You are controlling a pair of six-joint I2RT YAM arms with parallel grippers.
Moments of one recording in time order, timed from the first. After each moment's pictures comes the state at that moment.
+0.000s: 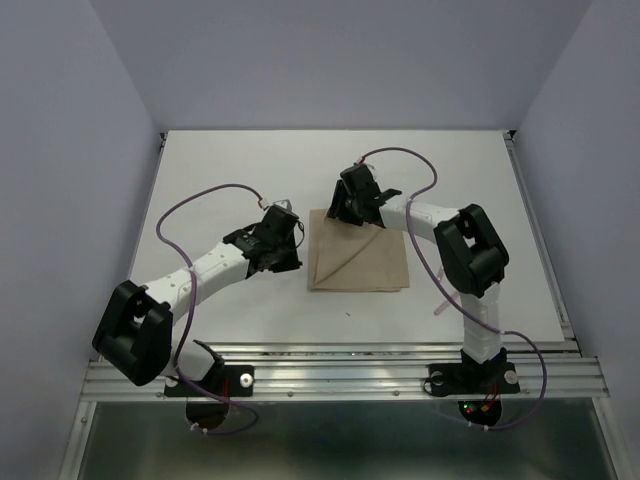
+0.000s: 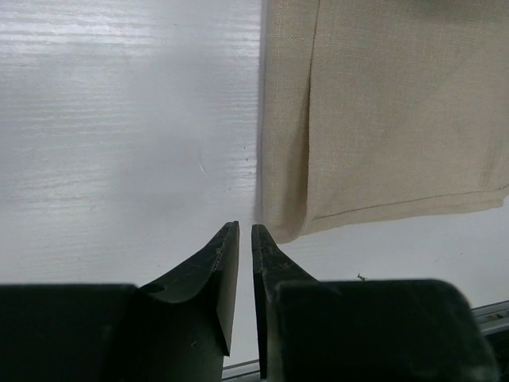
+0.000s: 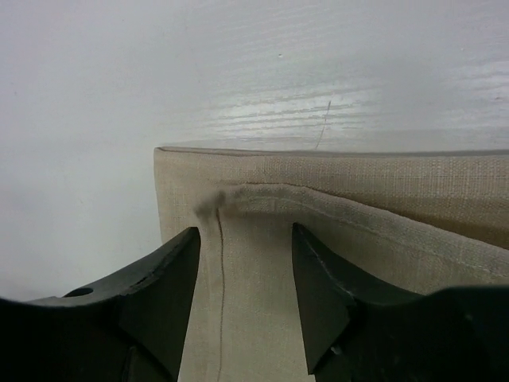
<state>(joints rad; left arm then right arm) -0.64 1.36 0.88 -0.49 -0.11 -0.70 0.59 2.06 1.45 -0.18 0.10 0.75</state>
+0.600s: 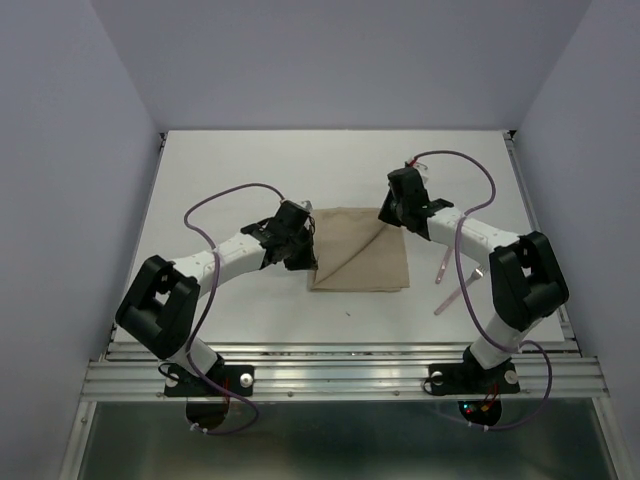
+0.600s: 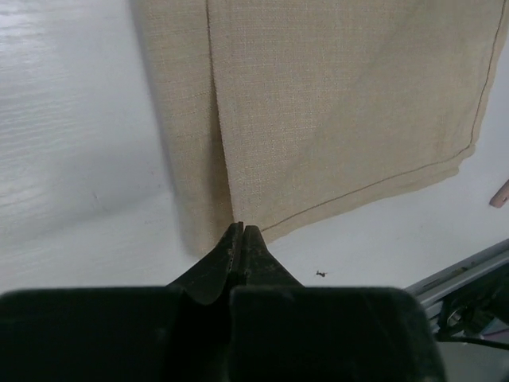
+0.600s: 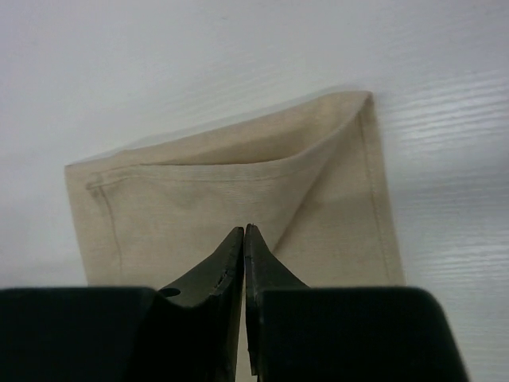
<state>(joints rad) -0.64 1.51 0.93 -0.37 0.10 -0.66 0.47 1.68 1.13 -0.16 0.24 0.69</state>
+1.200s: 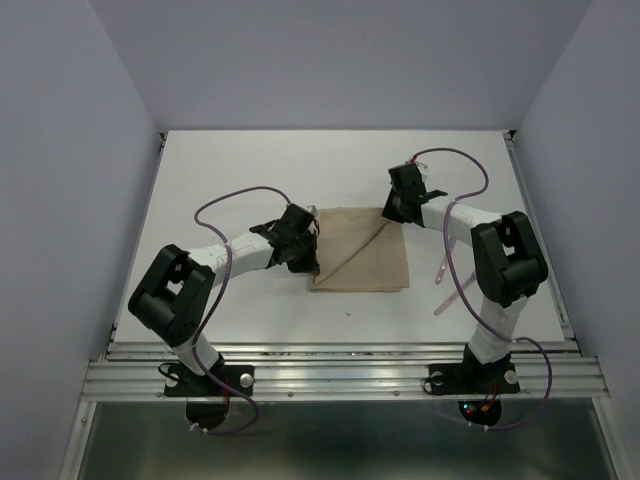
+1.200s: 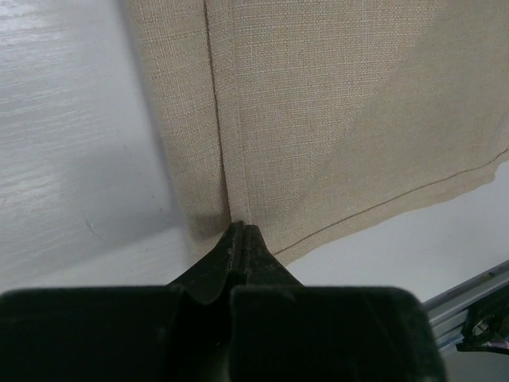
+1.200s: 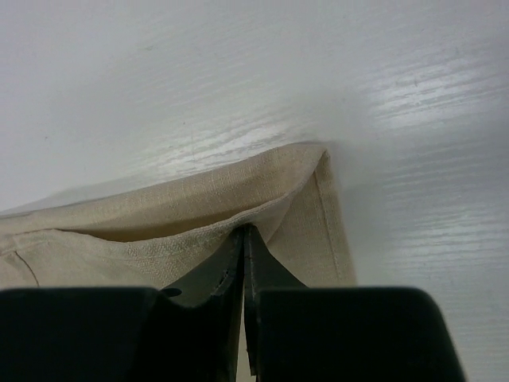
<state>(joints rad) -0.65 1.62 0.92 -0.31 0.13 -0.63 0.38 1.86 1.21 -0.19 0.23 0.64</state>
